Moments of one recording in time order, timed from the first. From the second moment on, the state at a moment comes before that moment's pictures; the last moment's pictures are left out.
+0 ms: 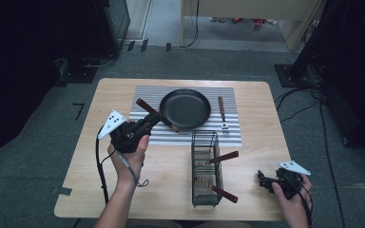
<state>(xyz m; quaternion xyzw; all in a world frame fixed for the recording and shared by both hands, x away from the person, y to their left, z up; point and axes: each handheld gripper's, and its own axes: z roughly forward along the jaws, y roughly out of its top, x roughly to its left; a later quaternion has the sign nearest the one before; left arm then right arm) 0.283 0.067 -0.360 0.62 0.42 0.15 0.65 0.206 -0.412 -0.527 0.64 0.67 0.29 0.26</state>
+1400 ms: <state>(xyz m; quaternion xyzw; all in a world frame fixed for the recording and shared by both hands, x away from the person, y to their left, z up) 0.379 0.099 -0.429 0.65 0.58 0.20 0.45 0.206 -0.412 -0.527 0.64 0.67 0.29 0.26</state>
